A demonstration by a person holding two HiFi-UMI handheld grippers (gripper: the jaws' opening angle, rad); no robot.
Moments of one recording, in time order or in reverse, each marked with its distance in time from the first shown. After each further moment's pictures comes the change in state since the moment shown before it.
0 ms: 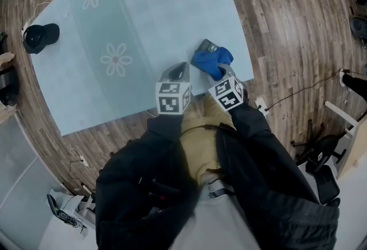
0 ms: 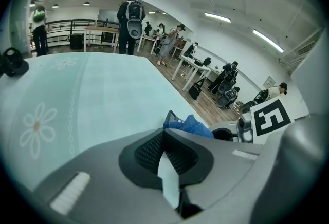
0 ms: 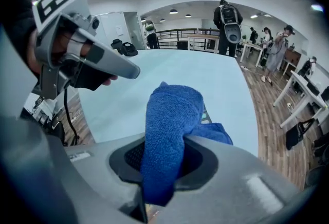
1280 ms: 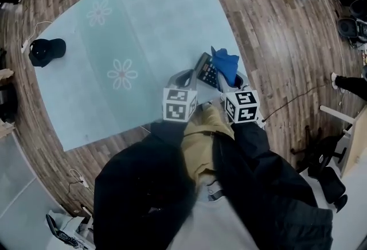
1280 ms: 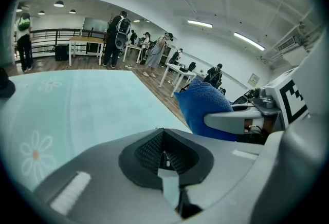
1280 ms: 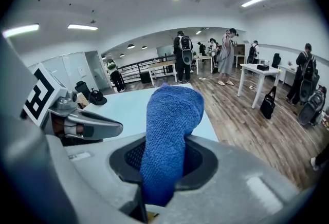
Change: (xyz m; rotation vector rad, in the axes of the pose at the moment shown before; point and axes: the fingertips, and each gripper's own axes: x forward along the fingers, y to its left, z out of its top) left arm -0.031 -0.034 0.046 0.118 -0.081 -0.119; right arm -0.117 -0.045 0.076 0.415 -0.326 -0.263
